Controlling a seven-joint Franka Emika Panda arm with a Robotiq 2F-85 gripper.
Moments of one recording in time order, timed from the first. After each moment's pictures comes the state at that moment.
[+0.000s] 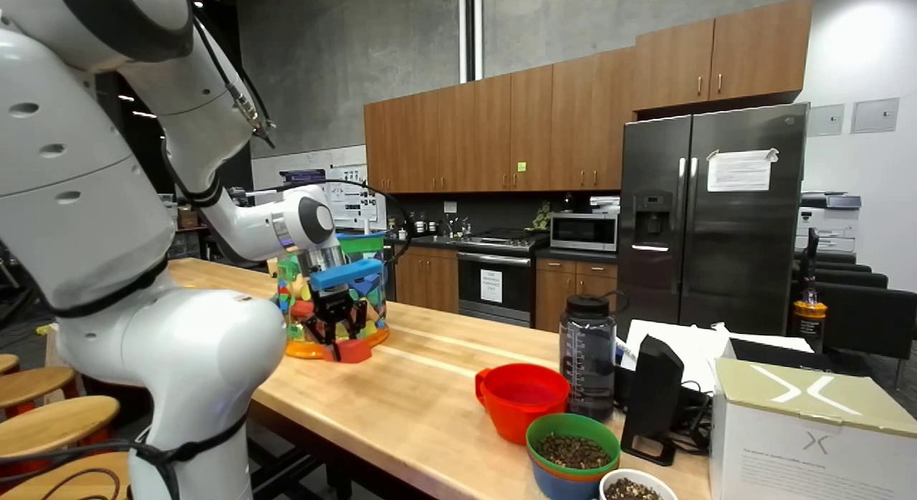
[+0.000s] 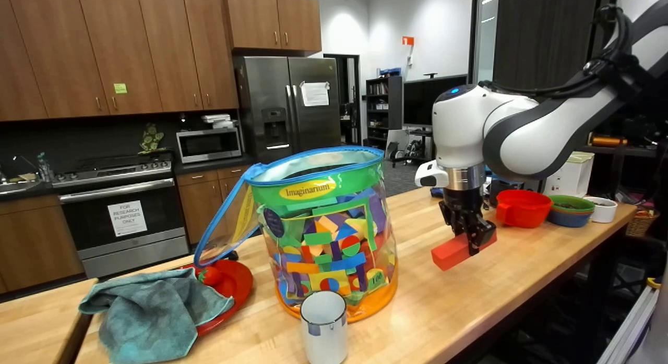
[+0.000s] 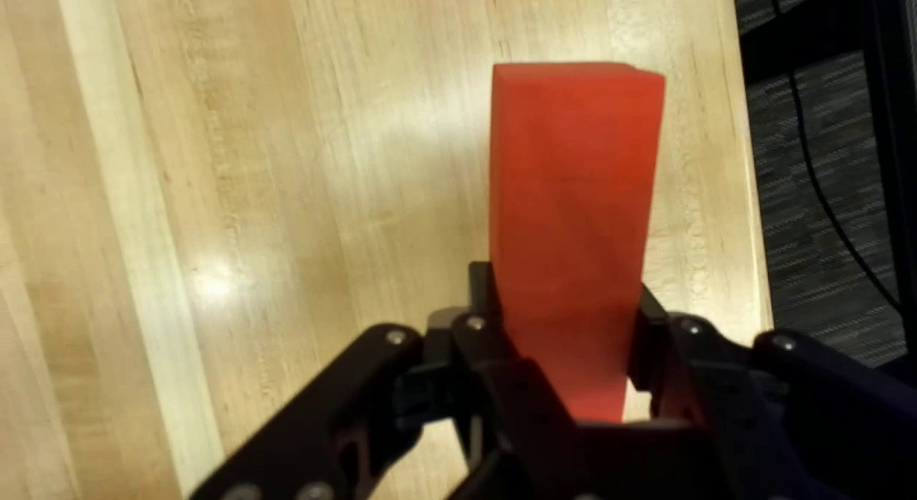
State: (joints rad) arm 0.27 -0.43 0.15 -2.79 -0.23 2.29 -0.74
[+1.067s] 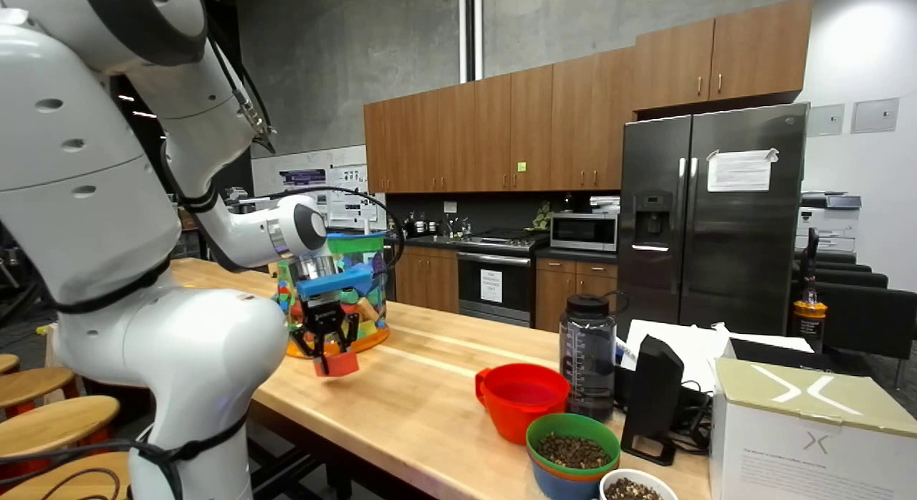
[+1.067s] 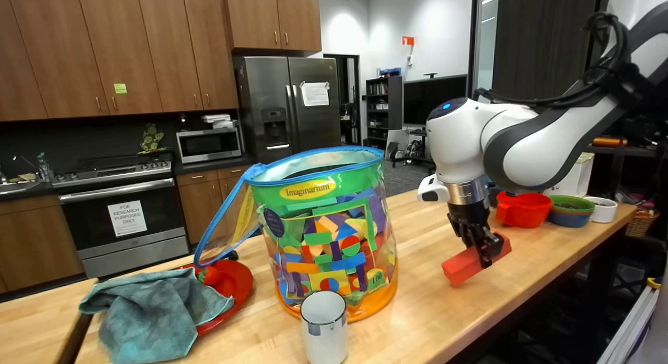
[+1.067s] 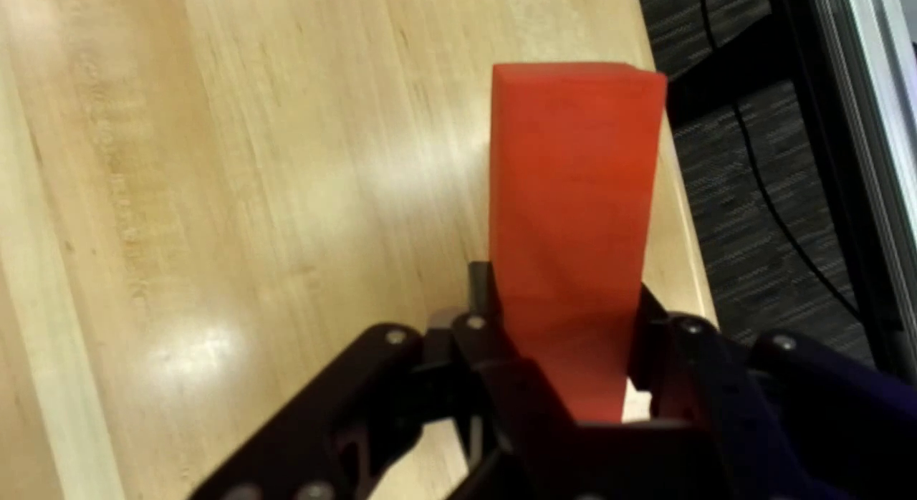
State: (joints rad) arm 0.31 -0.39 0.16 -2.79 -0.24 2.21 -0.61
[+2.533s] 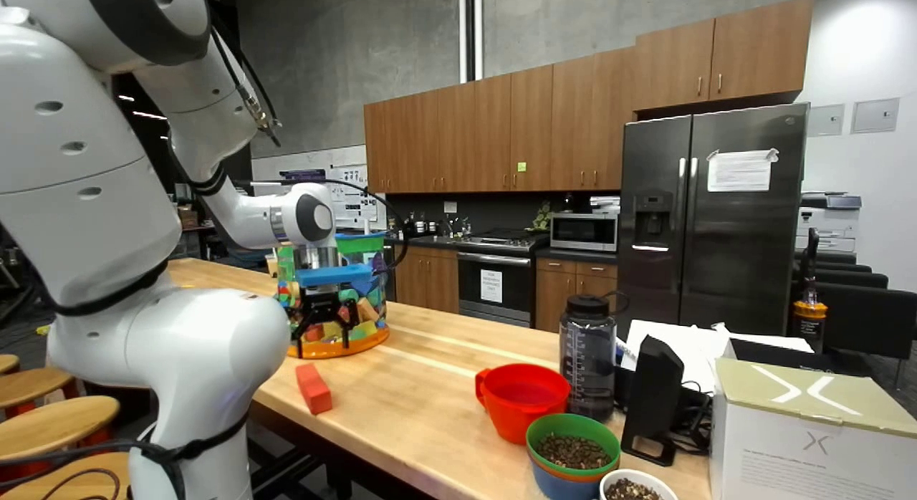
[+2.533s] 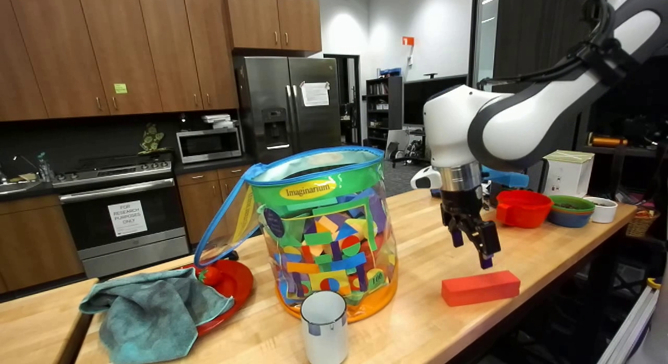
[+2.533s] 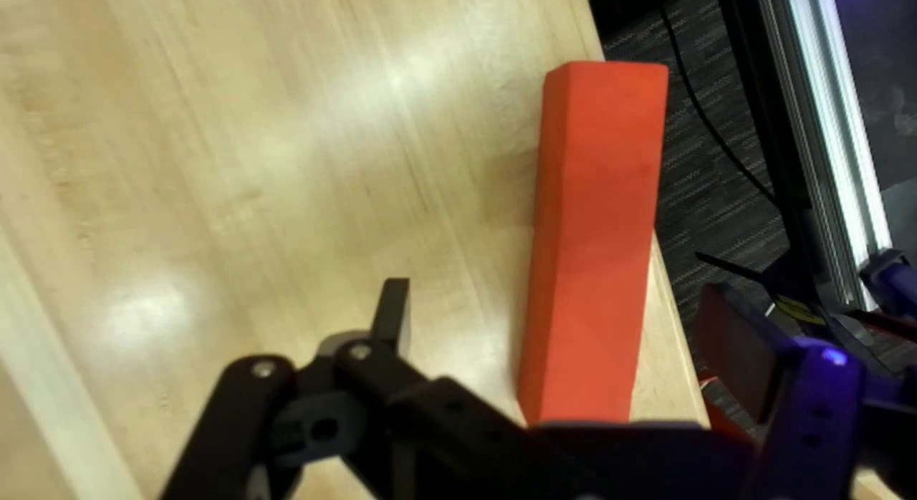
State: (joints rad) arm 0.36 -0.41 0.09 -2.73 -0.05 2.17 -0.68
